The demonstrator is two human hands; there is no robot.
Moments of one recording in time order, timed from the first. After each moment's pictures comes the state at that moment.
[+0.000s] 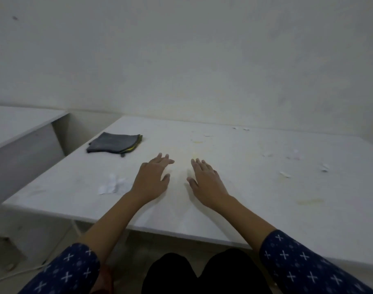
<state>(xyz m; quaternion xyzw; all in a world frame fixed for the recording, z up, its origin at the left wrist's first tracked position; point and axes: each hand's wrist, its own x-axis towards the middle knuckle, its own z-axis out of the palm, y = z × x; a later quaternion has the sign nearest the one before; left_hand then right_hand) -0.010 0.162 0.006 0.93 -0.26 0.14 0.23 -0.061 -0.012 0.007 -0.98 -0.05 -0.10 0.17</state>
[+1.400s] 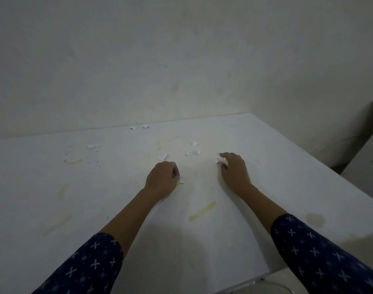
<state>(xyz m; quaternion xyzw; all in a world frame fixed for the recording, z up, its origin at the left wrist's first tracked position) 0.016 -0.196 -0.008 0.89 -0.36 -0.01 0.29 -0.090 -0.389 -0.020 -0.91 0.26 -0.24 0.22</state>
